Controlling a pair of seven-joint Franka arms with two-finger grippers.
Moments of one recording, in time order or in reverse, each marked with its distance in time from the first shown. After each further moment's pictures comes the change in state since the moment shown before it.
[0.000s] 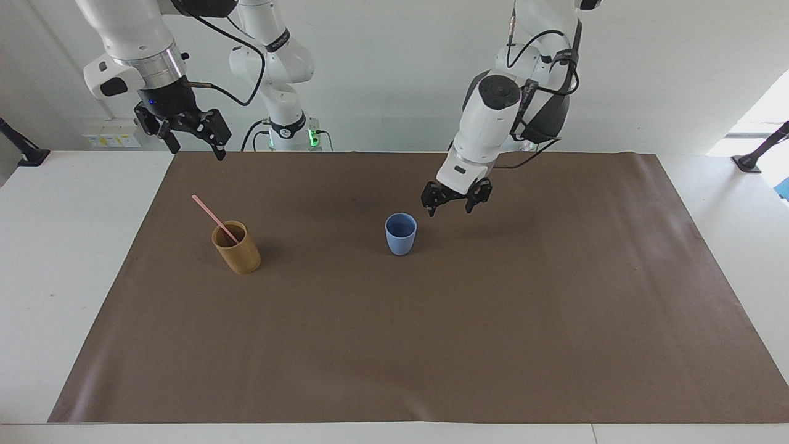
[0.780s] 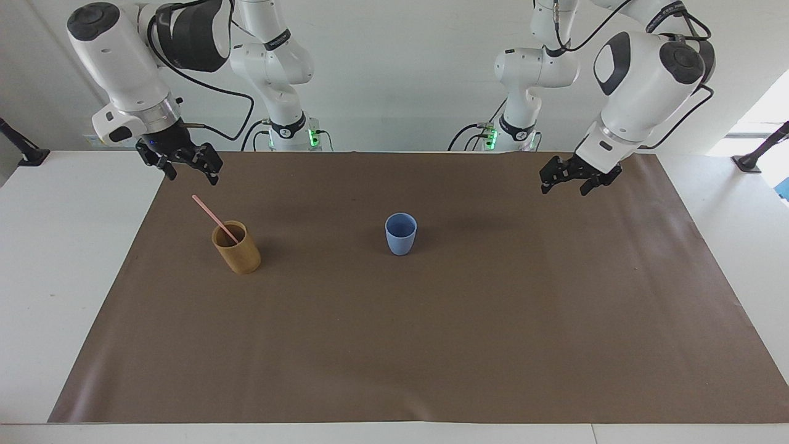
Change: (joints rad) left arm 0.391 -0.127 0.011 0.001 0.015 -0.249 0.501; right arm -0.112 -0.068 -0.004 -0.358 0.000 0.249 -0.194
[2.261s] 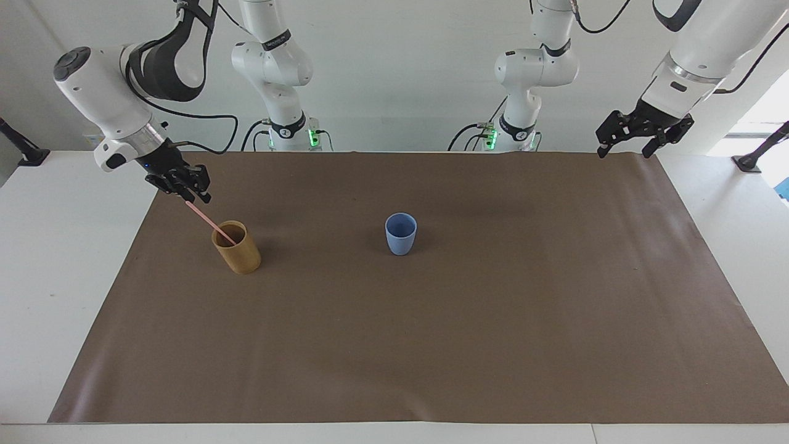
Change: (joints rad) left arm 0.074 0.006 -0.004 0.282 0.091 -0.244 0.054; right arm -0.131 -0.005 -0.002 -0.163 0.225 0.154 -0.239
